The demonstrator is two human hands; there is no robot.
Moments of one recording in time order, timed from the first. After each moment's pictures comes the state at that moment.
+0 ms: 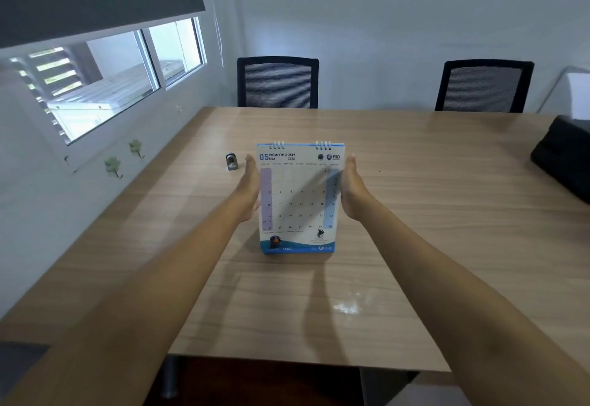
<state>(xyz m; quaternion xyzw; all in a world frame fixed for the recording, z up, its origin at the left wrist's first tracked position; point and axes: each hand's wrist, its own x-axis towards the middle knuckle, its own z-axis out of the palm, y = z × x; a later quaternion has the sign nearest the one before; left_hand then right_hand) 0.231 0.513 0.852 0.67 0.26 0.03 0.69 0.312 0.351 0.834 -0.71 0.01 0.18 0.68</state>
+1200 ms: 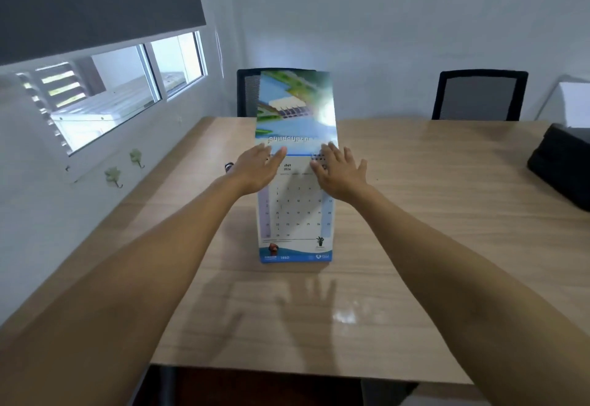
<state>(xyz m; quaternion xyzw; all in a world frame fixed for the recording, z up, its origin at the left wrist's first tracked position) 0.276 0.547 0.876 0.97 0.11 0.04 0.22 0.326 0.349 0.862 -0.96 -0.22 -0.03 0.20</state>
